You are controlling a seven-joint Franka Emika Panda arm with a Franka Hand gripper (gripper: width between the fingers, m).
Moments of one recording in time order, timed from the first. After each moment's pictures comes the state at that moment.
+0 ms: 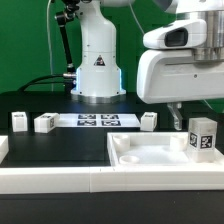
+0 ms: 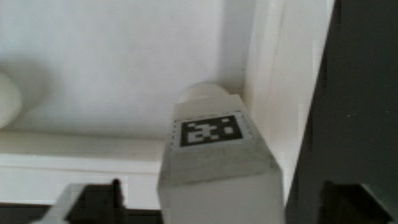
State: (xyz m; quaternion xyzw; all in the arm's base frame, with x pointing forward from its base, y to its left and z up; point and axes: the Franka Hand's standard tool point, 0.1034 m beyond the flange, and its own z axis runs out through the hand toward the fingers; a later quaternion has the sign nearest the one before) arm 0.627 0.120 0.082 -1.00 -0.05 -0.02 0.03
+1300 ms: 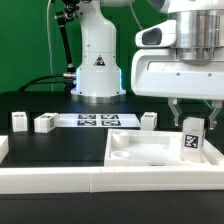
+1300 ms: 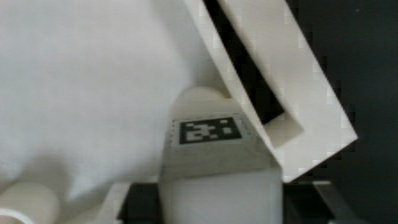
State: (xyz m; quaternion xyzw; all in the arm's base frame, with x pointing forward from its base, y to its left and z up) arm 0.626 0.102 0.082 -0.94 0.33 -0.01 0.02
